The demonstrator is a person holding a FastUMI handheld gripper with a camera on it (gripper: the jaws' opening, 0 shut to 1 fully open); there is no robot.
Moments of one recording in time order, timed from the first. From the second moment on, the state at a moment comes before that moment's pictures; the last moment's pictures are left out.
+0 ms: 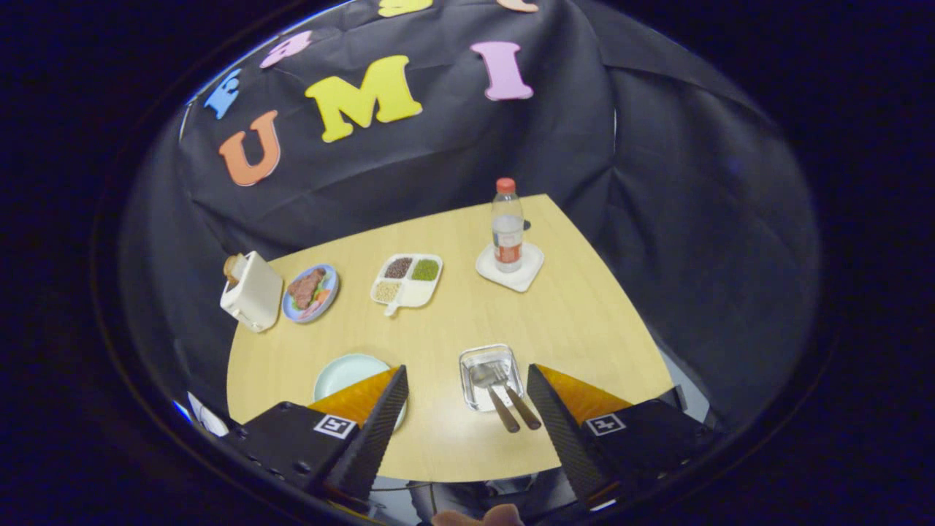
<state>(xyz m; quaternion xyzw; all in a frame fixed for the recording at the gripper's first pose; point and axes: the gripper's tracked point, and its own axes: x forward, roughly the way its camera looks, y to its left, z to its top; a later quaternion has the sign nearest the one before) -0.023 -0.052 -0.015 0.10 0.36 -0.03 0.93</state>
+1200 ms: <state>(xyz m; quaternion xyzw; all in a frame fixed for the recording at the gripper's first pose) -0.064 0.006 0.078 0.01 -0.06 -0.01 1.00</state>
